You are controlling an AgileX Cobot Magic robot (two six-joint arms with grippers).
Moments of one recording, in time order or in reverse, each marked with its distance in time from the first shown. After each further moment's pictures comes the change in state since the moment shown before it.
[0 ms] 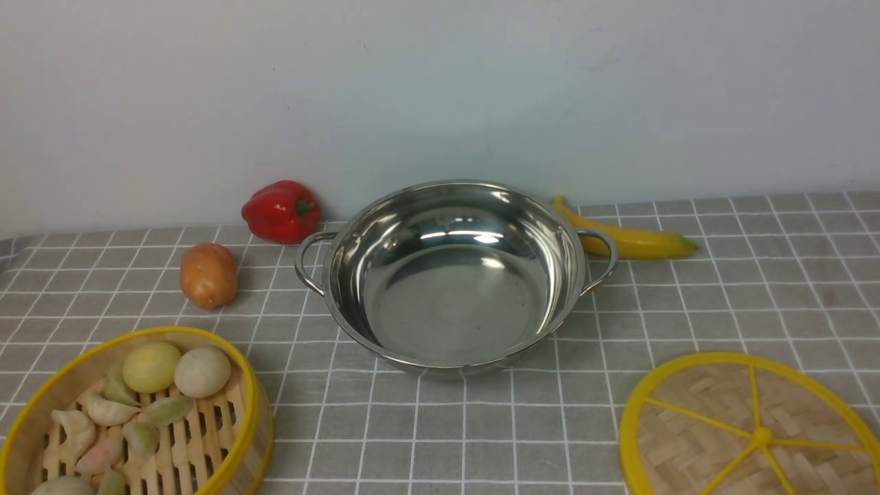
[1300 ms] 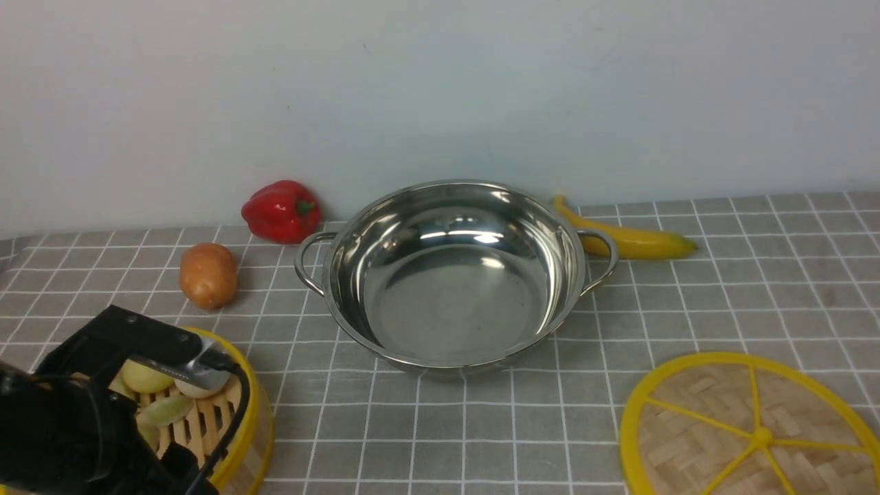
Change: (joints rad) right arm 0.000 0.000 0.000 0.000 0.000 0.000; left arm 0.000 1.249 -0.560 0.242 0.841 0.565
